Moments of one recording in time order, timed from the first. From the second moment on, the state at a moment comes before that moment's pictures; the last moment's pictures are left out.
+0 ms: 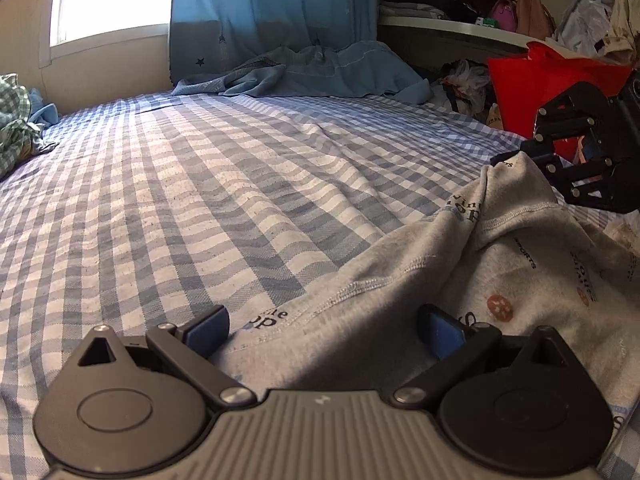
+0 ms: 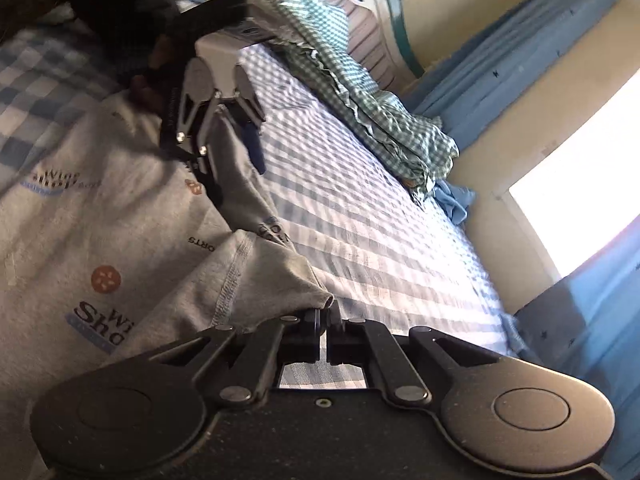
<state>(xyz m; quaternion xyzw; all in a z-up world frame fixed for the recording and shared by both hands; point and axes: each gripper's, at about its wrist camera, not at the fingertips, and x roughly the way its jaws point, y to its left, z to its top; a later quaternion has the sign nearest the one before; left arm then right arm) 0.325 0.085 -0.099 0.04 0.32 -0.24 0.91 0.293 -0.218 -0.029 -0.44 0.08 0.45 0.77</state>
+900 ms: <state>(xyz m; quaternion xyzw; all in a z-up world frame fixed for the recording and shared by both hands) 0.371 0.058 -0.046 0.05 0.33 -0.06 0.94 0.325 -0.256 -0.041 -0.35 0.20 0.19 0.90</state>
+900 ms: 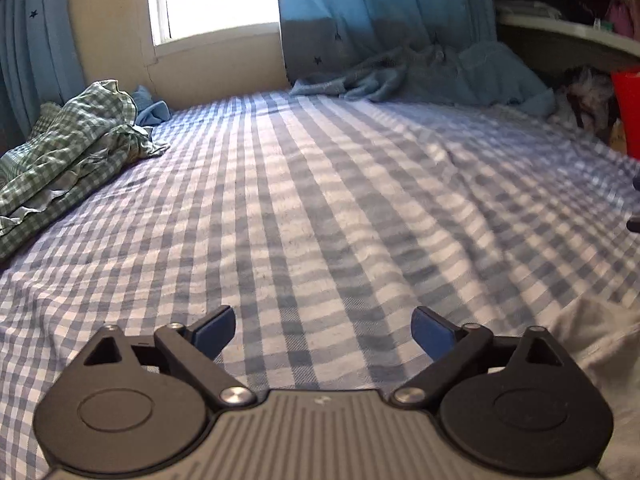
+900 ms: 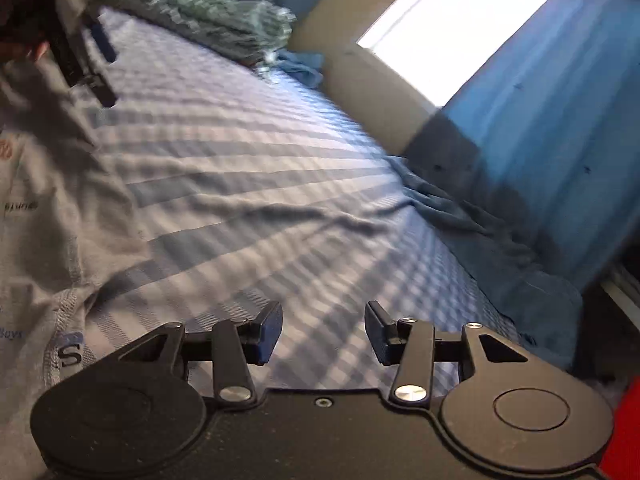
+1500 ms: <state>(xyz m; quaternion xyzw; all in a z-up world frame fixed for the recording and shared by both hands) 0.270 -0.064 -0.067 0.18 0.33 -0.10 0.92 0.162 -0.397 -0.046 -0.32 0.20 0.04 0.92</state>
